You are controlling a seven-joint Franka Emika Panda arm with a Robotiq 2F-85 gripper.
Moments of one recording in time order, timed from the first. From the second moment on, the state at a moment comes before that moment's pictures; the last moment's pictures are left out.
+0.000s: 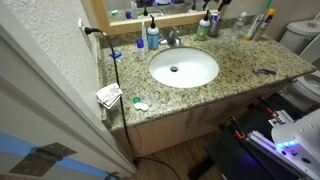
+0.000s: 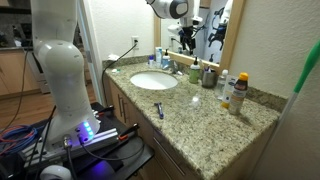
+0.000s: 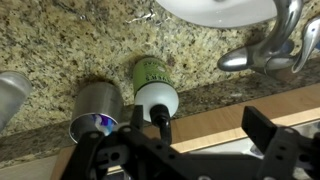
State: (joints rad) arm -0.02 0.24 -0.12 -1.84 0.11 2.36 0.22
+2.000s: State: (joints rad) arm -0.02 0.45 -0.15 -1.78 0.06 2.64 0.36
